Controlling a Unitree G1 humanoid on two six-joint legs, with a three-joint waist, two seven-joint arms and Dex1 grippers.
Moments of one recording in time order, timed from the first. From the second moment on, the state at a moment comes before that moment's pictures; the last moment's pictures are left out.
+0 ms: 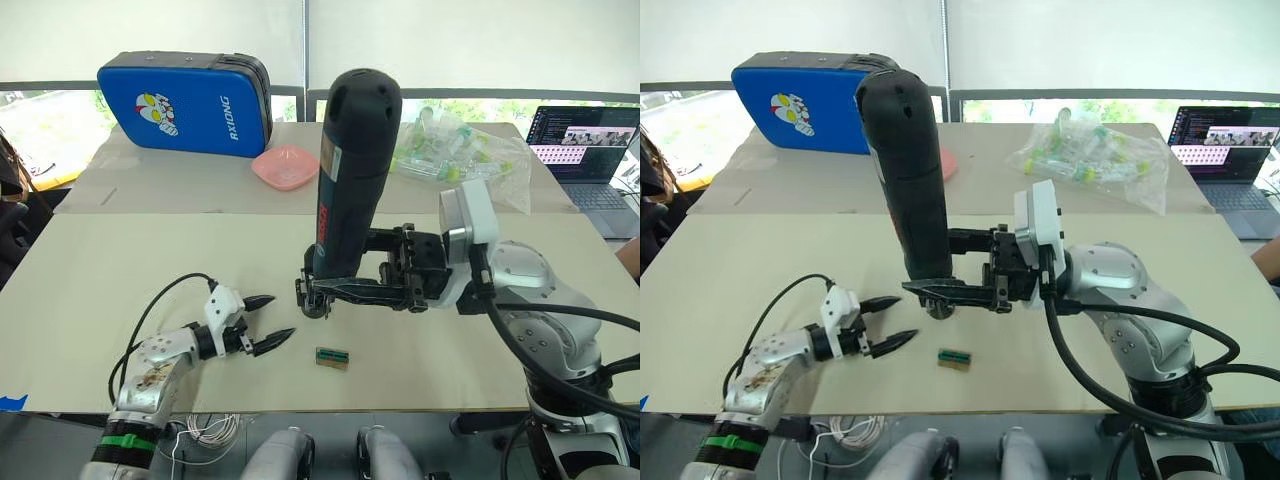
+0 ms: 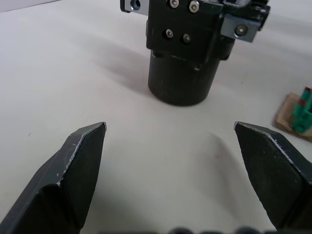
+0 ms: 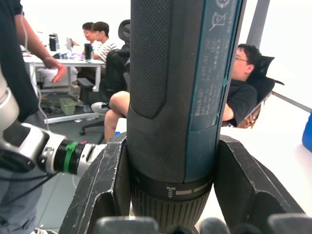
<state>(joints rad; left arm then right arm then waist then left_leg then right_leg) -0.16 0.45 -0.05 0.10 -0.31 0.06 -0.99 -0.54 -0.54 0.06 -0.54 0.80 0.54 0.91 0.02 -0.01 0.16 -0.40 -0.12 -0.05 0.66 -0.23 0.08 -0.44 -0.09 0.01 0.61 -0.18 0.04</state>
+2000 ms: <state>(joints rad) -0.56 0.36 -0.18 0.61 -0.17 -0.23 -1.22 -0.46 -0.62 0.05 -0.61 0.85 0.56 0.88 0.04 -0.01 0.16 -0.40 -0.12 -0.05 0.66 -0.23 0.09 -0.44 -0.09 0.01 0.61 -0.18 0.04</state>
